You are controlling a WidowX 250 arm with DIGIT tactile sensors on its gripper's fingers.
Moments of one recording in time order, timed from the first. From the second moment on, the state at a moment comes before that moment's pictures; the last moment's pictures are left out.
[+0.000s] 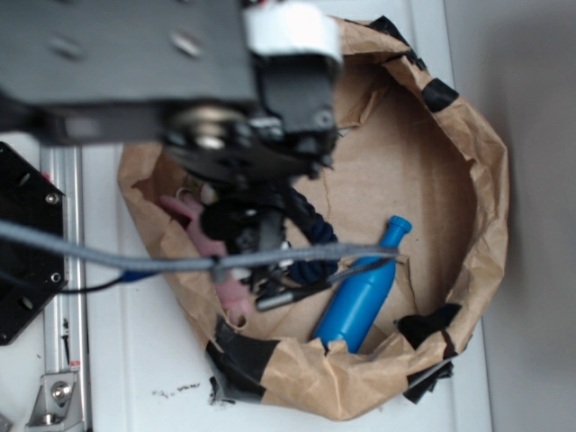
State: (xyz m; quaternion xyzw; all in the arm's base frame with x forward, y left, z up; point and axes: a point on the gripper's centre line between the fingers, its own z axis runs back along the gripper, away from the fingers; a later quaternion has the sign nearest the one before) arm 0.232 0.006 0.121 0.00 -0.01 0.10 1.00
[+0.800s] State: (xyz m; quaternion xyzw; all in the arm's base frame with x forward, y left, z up) arm 0.222 -0.002 0.020 0.11 0.02 -0.02 0.99
